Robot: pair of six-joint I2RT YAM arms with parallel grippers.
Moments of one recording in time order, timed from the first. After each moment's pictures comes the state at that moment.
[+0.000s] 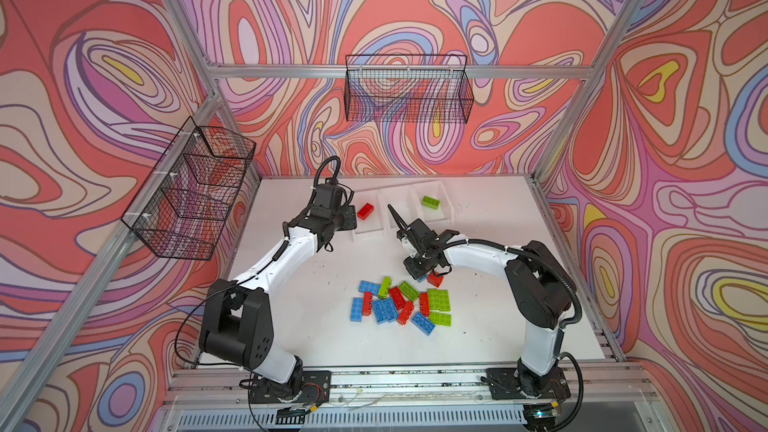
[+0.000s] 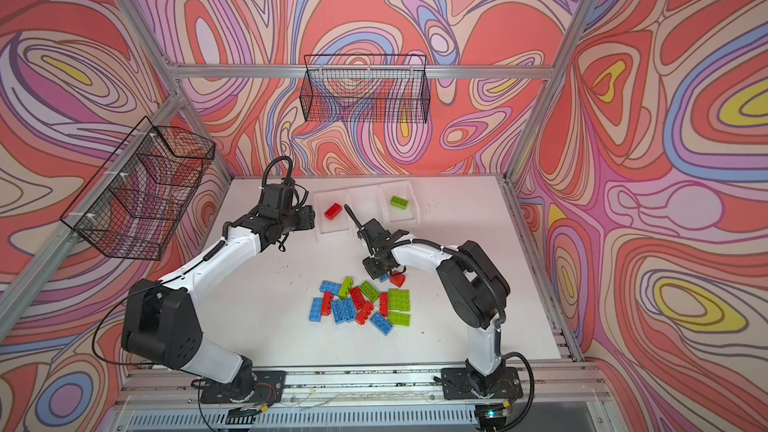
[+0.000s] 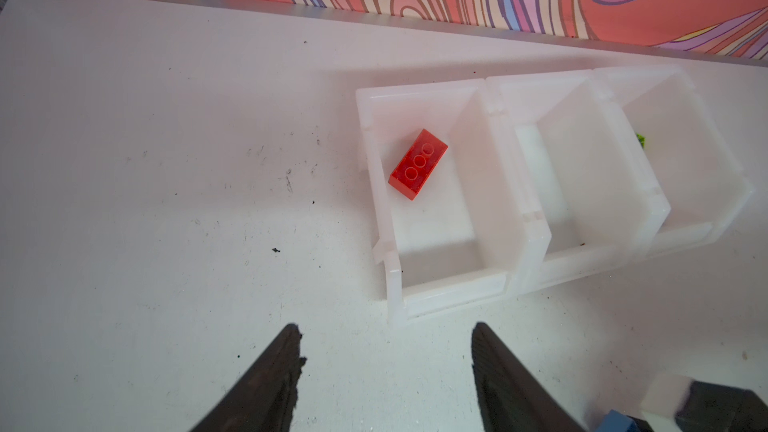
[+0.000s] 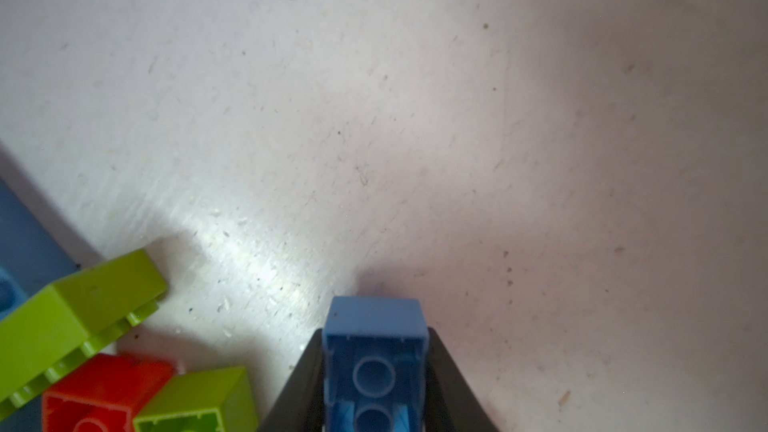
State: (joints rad) left arm -0.30 1.53 1.17 -0.38 -0.11 -0.33; right arm 0.69 1.91 1.27 -0.56 0.01 0.09
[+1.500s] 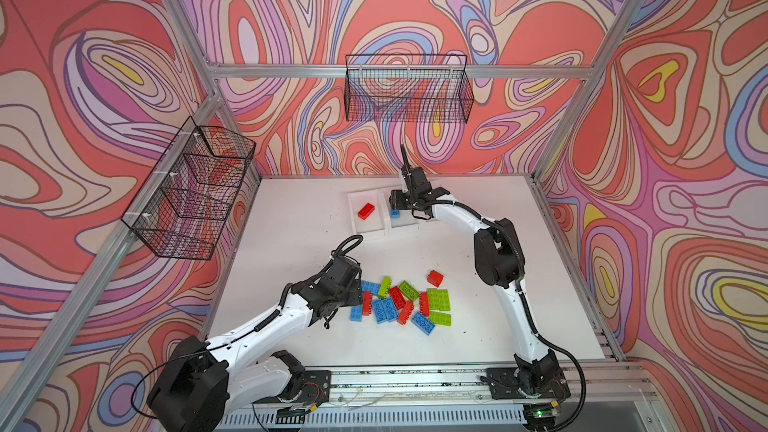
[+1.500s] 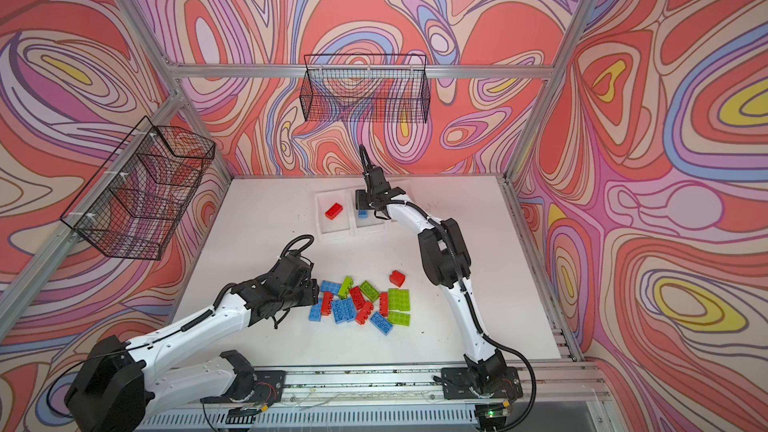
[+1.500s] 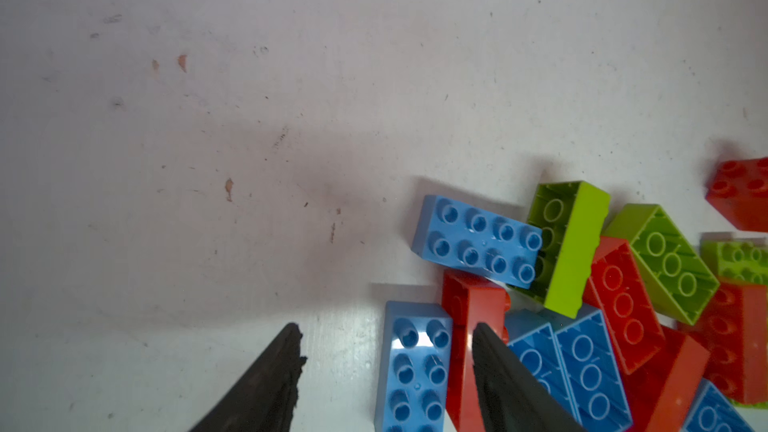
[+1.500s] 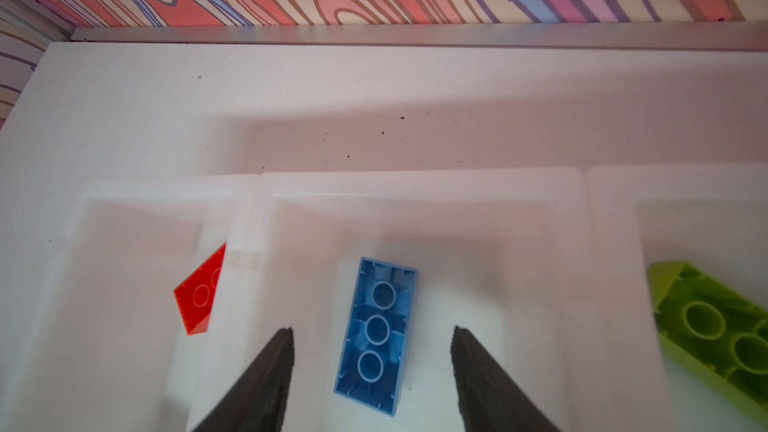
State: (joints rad) left arm -0.65 1.13 0.59 -0.51 -0.17 -0.69; right arm 0.48 2.41 2.06 -0.38 -0.04 0.35
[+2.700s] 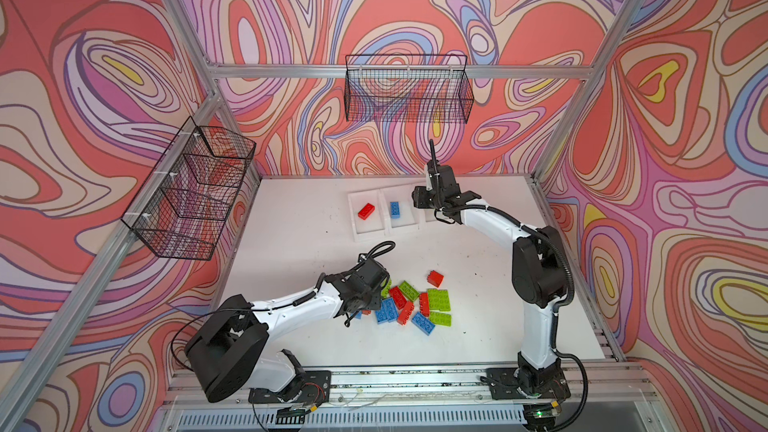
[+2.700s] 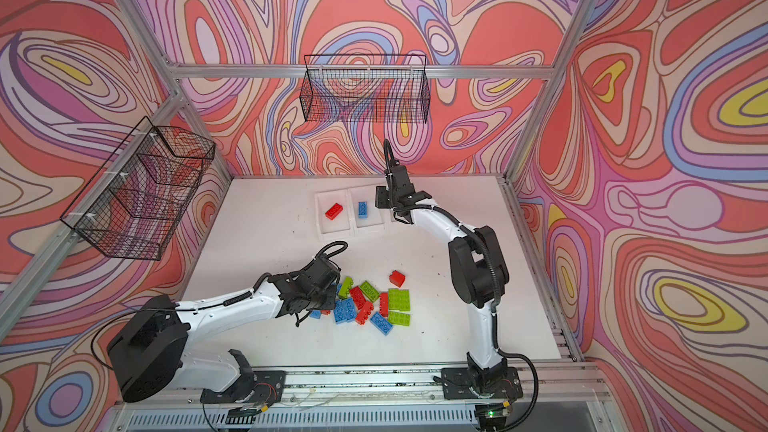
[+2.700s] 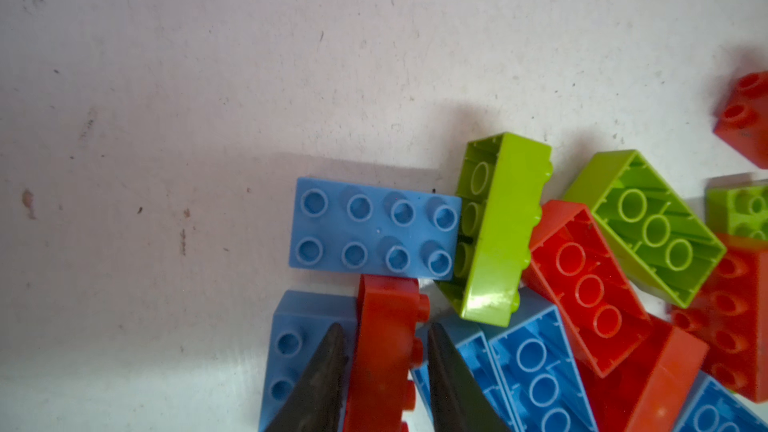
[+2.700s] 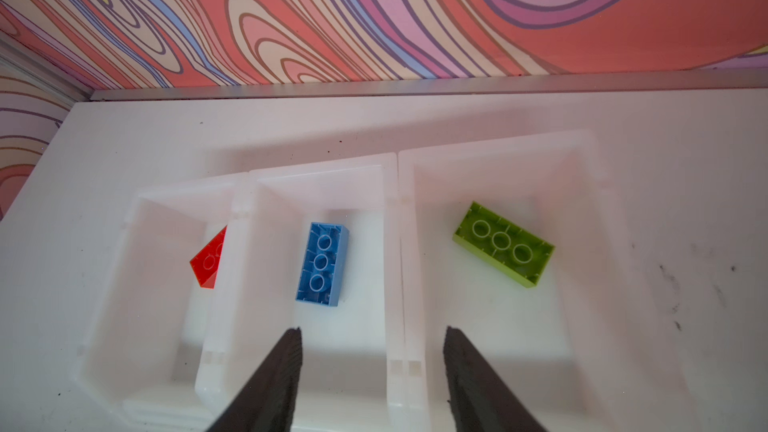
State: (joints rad) left arm -0.81 1.40 0.71 -0.46 -0.18 -0.73; right arm 0.43 2.02 1.63 -0.26 0.04 0.34
